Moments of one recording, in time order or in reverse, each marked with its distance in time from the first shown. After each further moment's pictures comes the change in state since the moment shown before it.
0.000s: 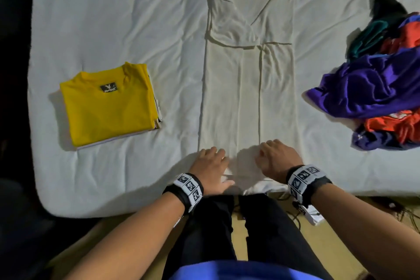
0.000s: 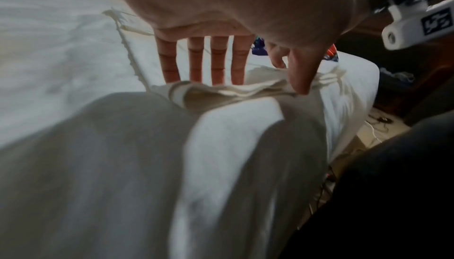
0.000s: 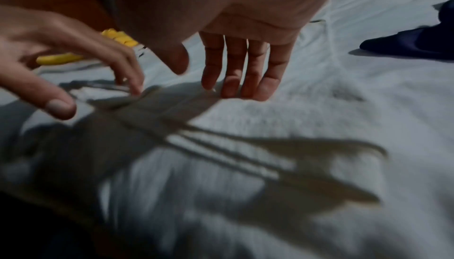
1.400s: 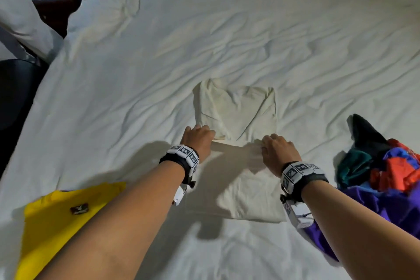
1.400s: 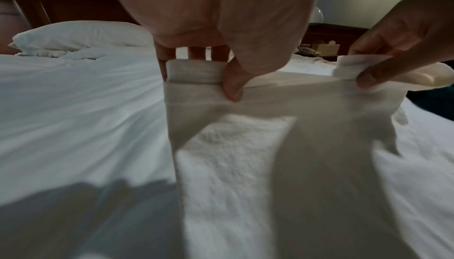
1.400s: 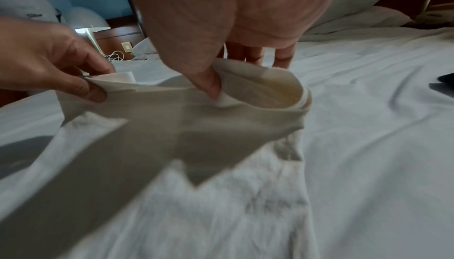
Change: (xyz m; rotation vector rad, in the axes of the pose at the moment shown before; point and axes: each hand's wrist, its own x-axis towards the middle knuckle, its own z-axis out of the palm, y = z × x) left_hand 0.289 -0.162 -0.282 0.129 0.161 -0.294; right_hand 0.247 0.081 -0.256 -0.043 0.379 0.099
